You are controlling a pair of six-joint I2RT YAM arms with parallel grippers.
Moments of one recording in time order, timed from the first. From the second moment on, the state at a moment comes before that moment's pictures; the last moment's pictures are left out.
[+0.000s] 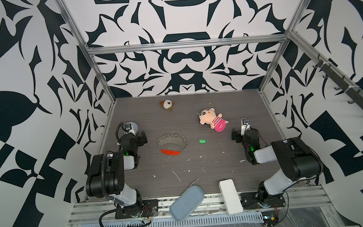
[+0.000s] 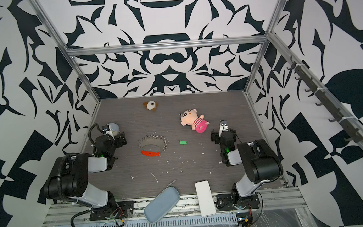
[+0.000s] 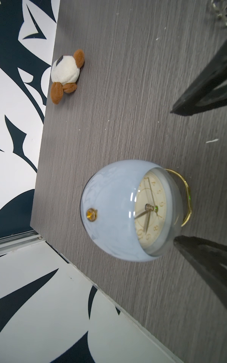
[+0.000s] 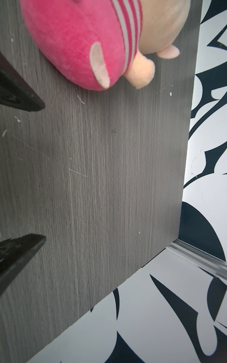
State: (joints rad) left arm 0.06 1.56 0.37 0.80 -0.03 -0.08; right arm 0.13 1.59 0.30 0.90 0.23 -0.01
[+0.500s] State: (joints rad) left arm -0.09 1.18 0.51 0.40 0.02 -0.05; right arm 0.22 1.11 0.28 0.63 0.32 0.00
